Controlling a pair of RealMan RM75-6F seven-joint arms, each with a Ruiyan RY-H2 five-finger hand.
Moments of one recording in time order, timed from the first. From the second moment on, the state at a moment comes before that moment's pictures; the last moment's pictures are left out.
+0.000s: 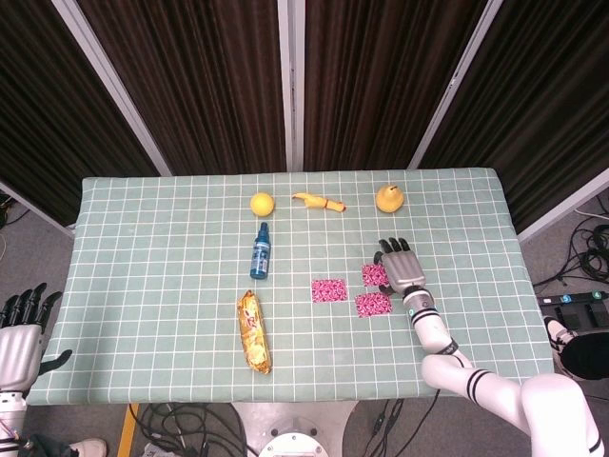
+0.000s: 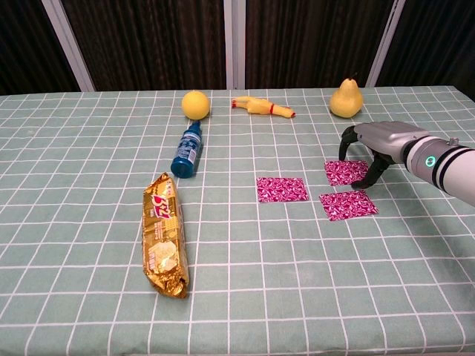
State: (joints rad) left arm -0.01 -1.21 -0.03 -1.58 1.42 1.51 0.20; right arm 0.75 -1.79 0.20 -0.97 -0.95 0.76 -0.37
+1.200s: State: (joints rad) left arm 0.00 -1.21 -0.03 -1.55 1.43 1.52 0.17; right arm 0.88 -1.84 0.21 -1.21 -0.73 0.80 -0.55
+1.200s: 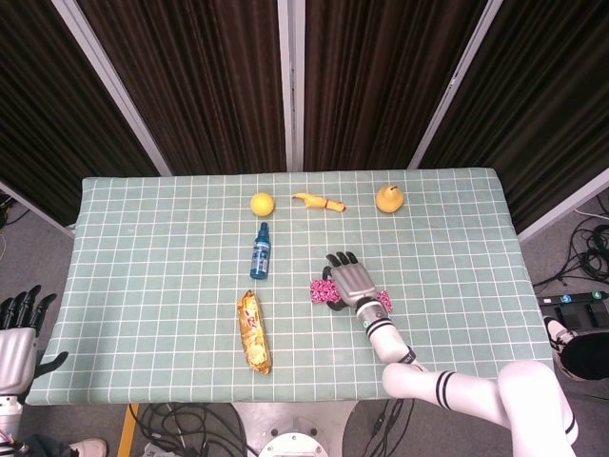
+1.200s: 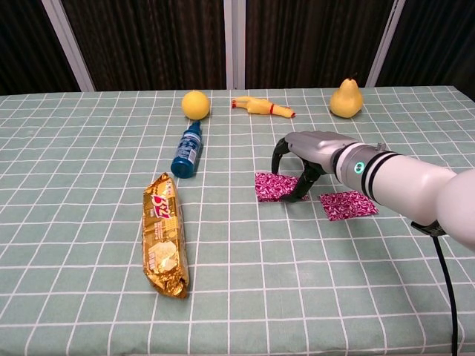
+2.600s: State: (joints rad) left arm 0.00 -1.21 -0.03 -1.56 1.42 1.52 0.17; right arm 0.82 -1.72 0.14 -1.30 -0.85 0.85 -0.48
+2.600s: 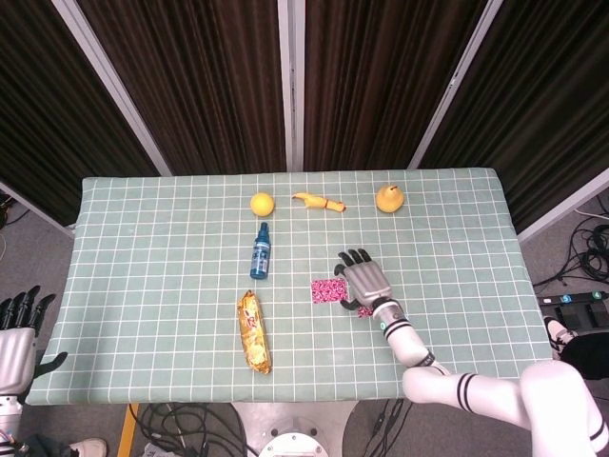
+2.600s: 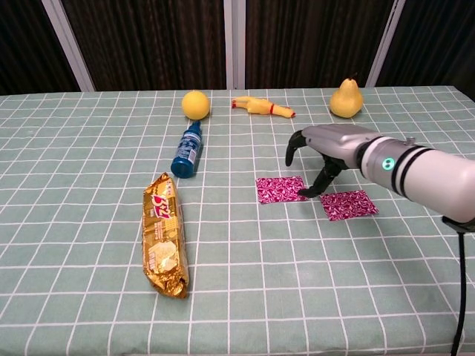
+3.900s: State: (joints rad) left arm 0.01 -1.20 -0.03 -1.59 1.42 1.52 0.20; right arm 0.69 -1.67 0.05 -1.25 -1.02 0.83 -0.41
